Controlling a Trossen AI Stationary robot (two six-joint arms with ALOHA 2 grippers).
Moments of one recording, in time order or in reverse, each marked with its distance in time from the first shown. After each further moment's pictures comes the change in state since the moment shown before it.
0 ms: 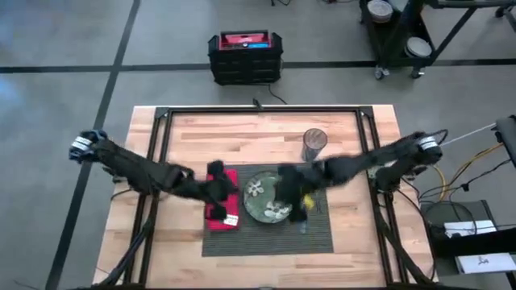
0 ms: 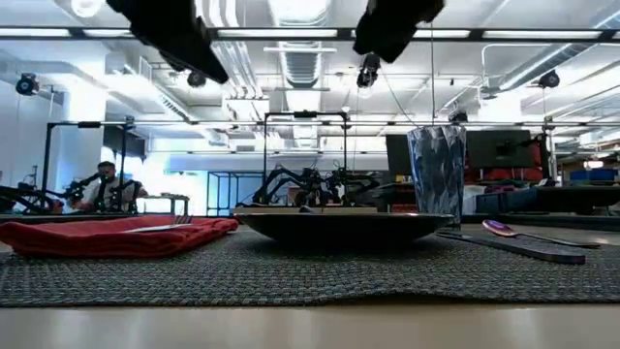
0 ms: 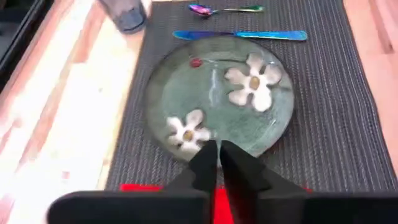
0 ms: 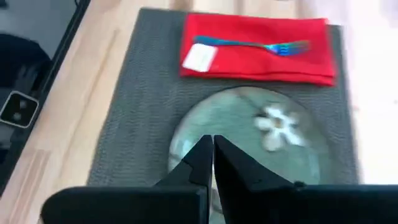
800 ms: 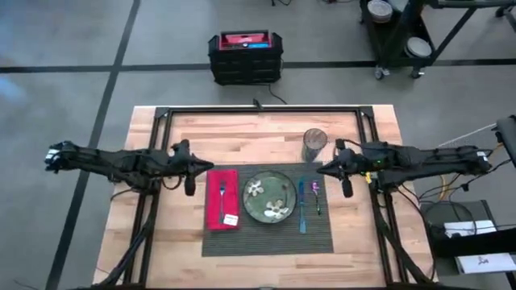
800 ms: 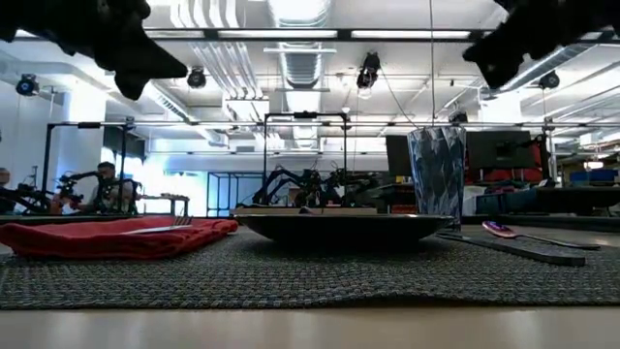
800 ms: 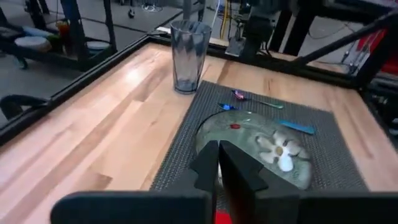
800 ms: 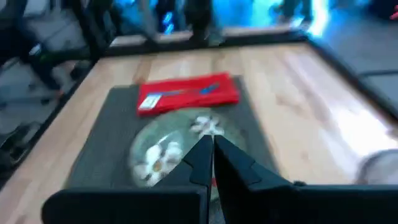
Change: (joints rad) left arm 0.175 -0.631 -0.455 0.264 0.054 0.001; right arm -0.152 -0.999 -0.836 0.400 0.106 0.062
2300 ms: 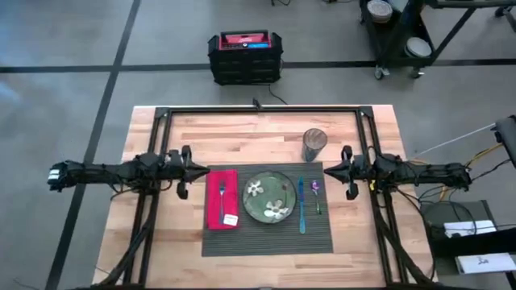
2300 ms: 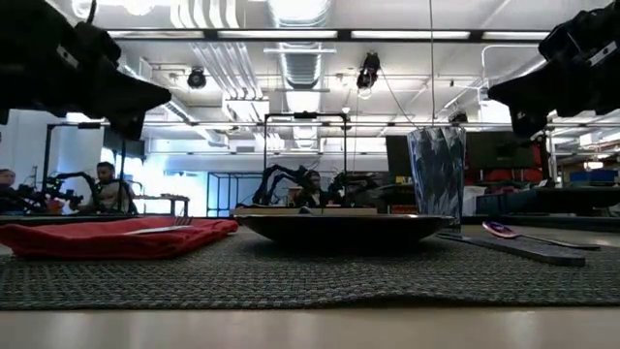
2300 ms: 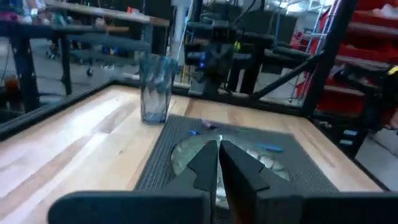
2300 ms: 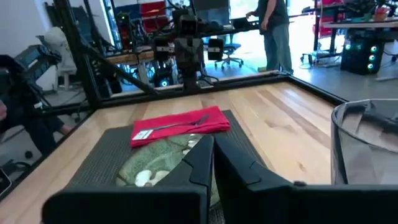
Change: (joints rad) left arm 0.178 -0.339 -0.437 0.434 0.346 0.072; right arm -0.002 -0.471 -0.411 0.151 0.001 0.053
